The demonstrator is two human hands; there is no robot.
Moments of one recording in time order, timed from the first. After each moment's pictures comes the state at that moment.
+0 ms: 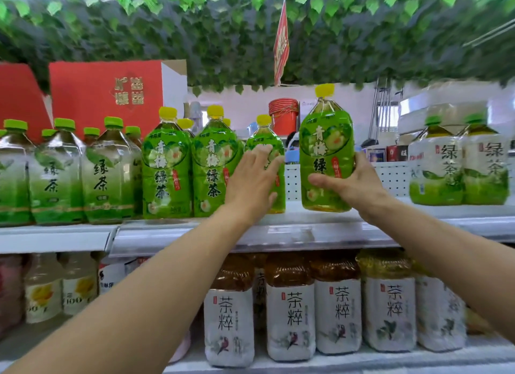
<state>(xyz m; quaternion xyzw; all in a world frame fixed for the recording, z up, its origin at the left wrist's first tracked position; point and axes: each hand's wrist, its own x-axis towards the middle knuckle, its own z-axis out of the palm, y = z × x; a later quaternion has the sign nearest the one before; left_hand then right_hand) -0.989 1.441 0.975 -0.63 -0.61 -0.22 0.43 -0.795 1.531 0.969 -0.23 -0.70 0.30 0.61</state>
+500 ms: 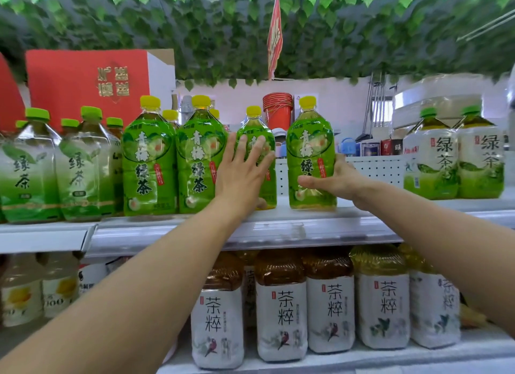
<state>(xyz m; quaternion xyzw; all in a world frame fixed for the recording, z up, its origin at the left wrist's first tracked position) -0.998 1.470 0.977 -0.50 -0.67 -0.01 0.54 -0.801 1.560 0.981 -0.38 -0.76 0.28 0.44</state>
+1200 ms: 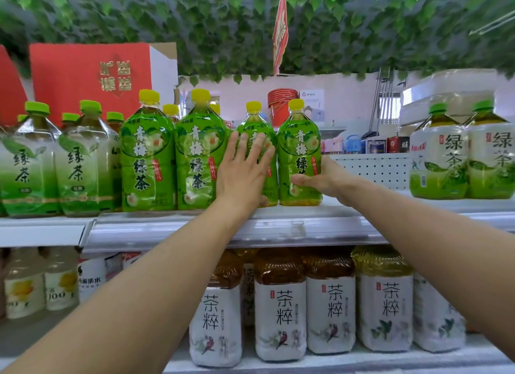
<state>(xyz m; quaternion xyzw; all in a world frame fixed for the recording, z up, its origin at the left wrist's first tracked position) -0.993 1.474 0.973 -0.50 -0.69 -0.03 0.52 -0.832 1.584 0.982 -0.33 -0.79 0.31 0.42</state>
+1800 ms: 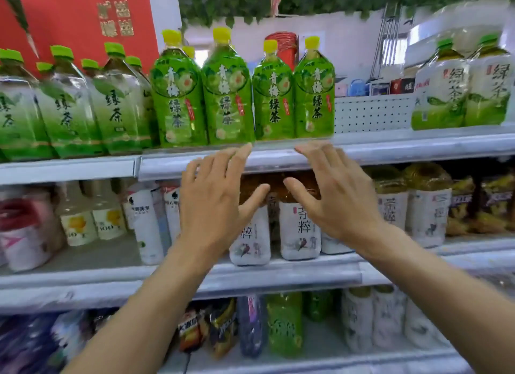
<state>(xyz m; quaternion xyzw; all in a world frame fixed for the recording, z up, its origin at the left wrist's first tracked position) -1.006 1.302 0.855 -0.58 -0.60 -0.32 0.45 -0.820 1.374 0.861 -0.27 -0.79 -0.20 0.50</state>
